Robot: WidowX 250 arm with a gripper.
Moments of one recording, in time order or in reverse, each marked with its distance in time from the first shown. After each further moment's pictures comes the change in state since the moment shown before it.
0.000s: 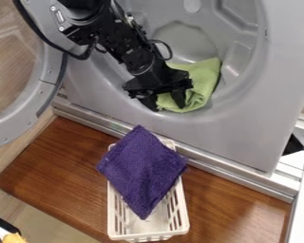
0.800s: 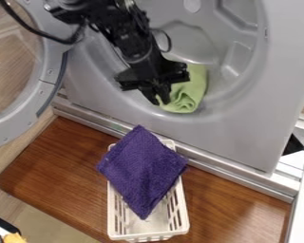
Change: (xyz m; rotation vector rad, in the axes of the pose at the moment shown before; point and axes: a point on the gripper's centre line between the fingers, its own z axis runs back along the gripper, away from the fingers) arm -0.003 -0.005 0.033 0.045 0.025 0.020
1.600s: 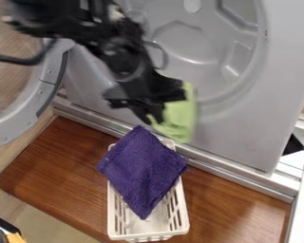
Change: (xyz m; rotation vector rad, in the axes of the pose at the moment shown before) arm -0.045 0.004 0.039 0.016 -0.017 0.019
